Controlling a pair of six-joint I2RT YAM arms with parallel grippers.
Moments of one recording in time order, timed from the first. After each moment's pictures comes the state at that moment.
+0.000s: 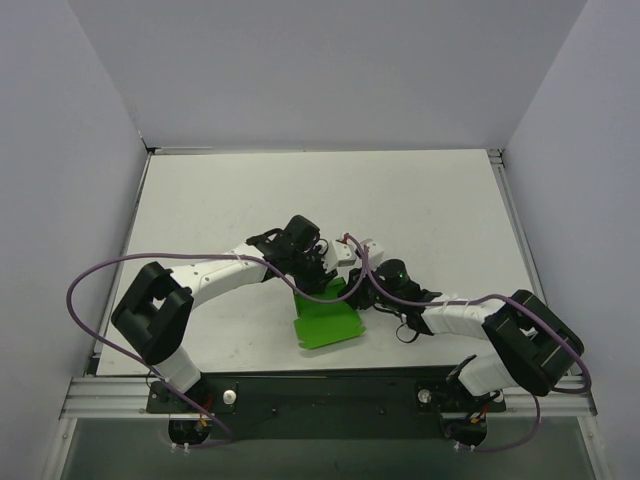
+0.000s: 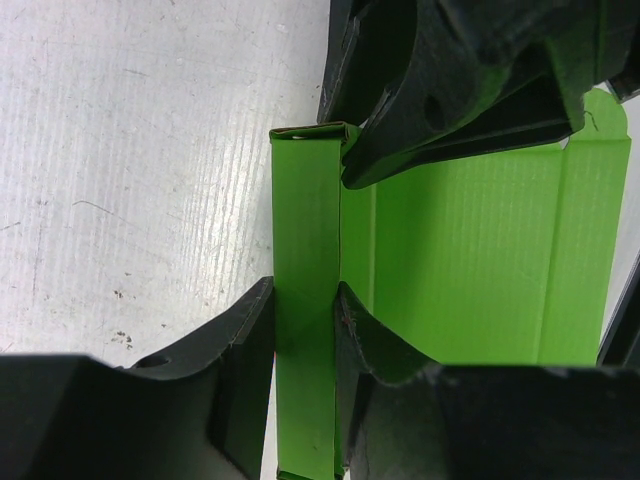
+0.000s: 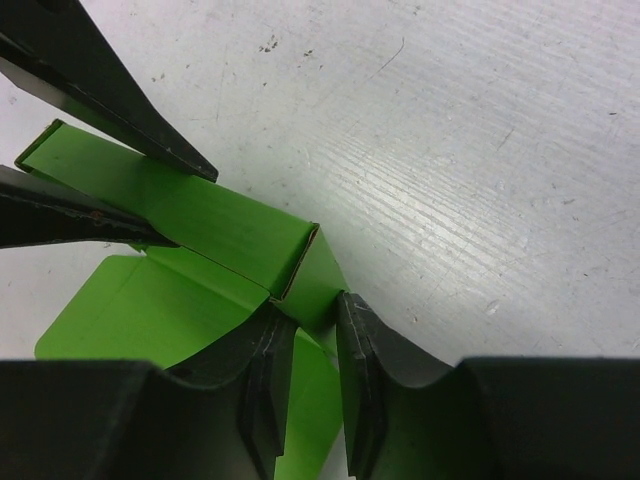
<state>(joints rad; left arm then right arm) -0.77 1.65 1.09 -0.41 0.37 0.40 0.69 1.41 0.37 0.51 -0.18 0.28</state>
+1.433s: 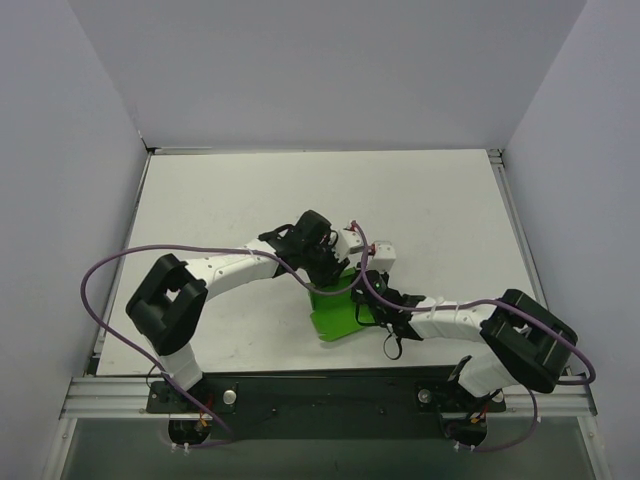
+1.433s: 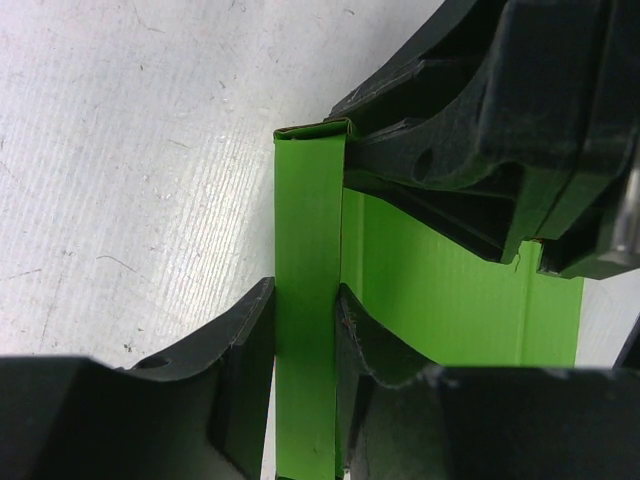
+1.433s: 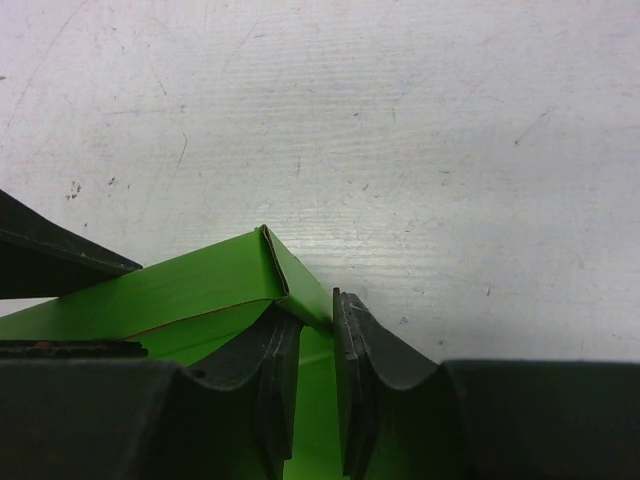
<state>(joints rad) -0.79 1.73 1.16 -0.33 0.32 0.24 0.87 1.42 0.45 0.35 0.56 0.59</state>
